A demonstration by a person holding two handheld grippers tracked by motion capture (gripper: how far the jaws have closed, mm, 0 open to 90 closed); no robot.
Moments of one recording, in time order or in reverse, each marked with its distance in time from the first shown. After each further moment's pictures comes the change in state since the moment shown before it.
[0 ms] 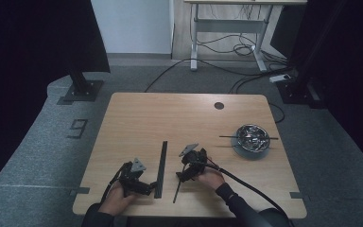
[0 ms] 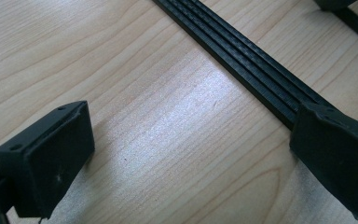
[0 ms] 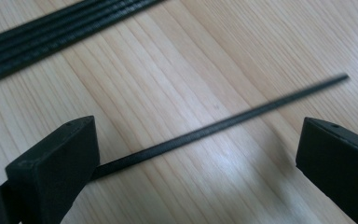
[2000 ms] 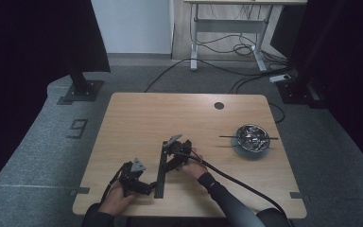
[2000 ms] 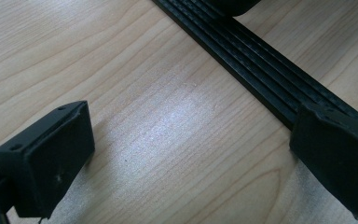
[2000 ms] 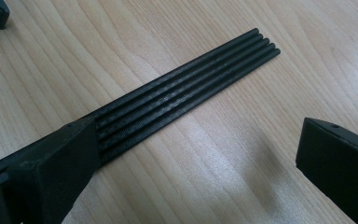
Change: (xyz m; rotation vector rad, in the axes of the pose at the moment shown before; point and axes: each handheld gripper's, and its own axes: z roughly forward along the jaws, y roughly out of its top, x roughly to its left) left arm 0.000 0.000 0.000 0.000 -0.001 0.001; right arm 0.008 0.057 0.034 -0.036 -0.001 -0.003
